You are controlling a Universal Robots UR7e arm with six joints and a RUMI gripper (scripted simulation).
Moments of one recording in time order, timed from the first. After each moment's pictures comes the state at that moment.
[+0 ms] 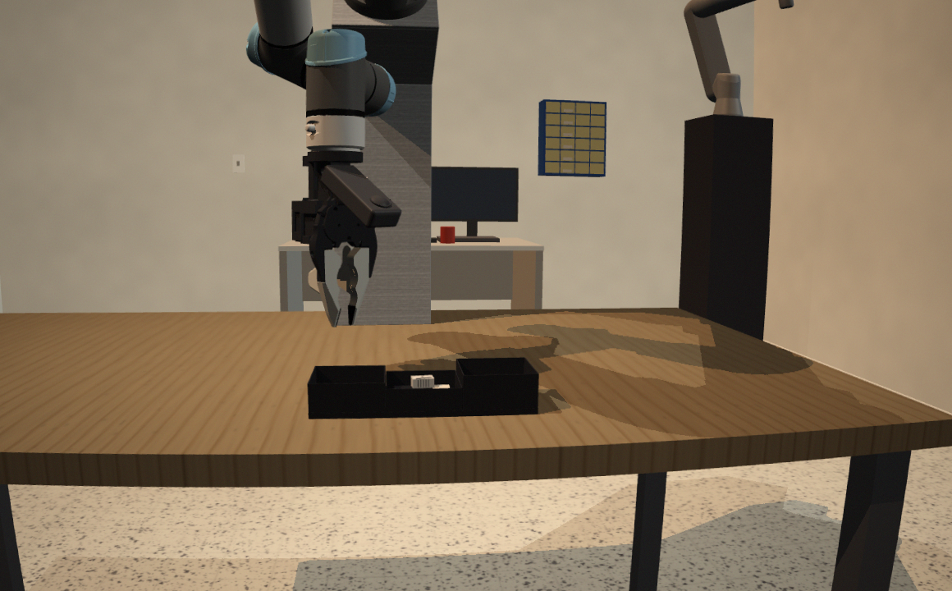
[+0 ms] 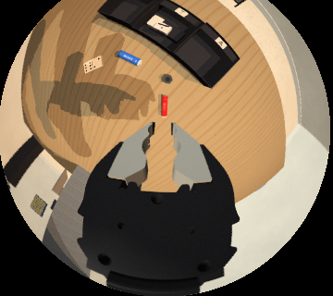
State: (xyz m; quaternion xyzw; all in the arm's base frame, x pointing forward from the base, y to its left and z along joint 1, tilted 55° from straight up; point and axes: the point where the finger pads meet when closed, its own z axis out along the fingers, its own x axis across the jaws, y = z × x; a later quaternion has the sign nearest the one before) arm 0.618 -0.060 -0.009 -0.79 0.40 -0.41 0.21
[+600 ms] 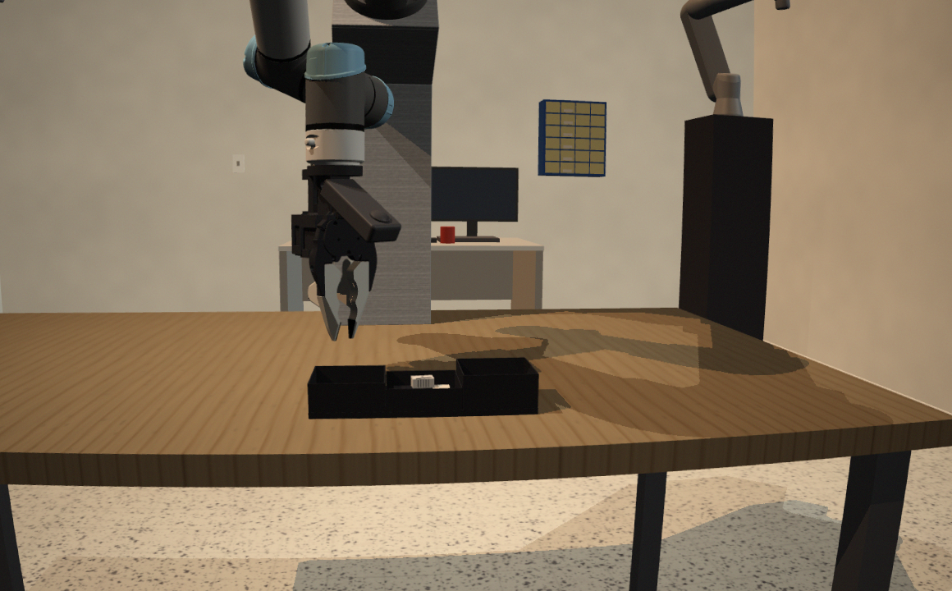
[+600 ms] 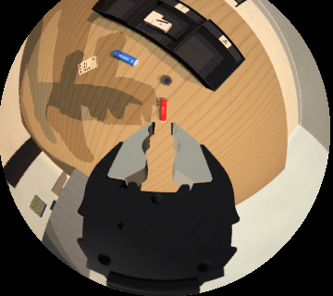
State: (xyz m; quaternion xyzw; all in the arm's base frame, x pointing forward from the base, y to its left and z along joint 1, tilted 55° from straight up) arm 0.634 -0.060 -0.017 -0.79 0.40 -0.41 0.21
